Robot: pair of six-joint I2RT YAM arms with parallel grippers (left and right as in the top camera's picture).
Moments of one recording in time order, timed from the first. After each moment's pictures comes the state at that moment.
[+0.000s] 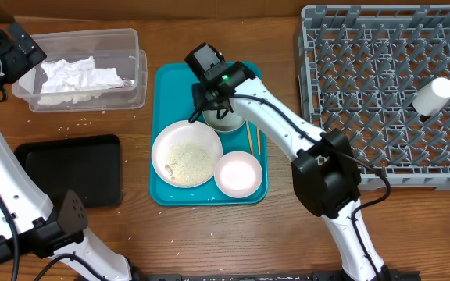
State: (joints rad) left arm 0.41 1.93 2.63 -1.69 0.07 -0.33; right arm 0.67 2.34 2.09 -0.88 0.09 0.49
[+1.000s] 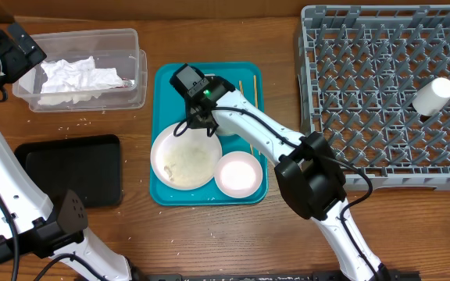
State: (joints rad) left arm 0.41 1.93 2.63 -1.69 0.07 -0.33; right arm 0.74 2.41 2.11 -0.98 0.12 0.64
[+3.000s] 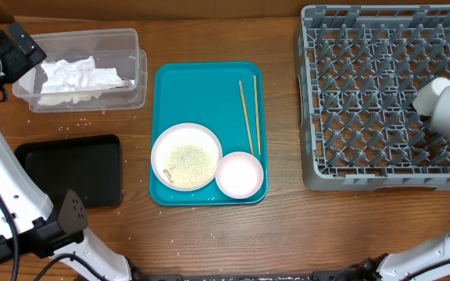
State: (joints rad) left arm 0.41 1.93 2.63 -1.69 0.07 -0.33; right arm -0.82 1.95 1.83 -1.31 -1.03 0.03
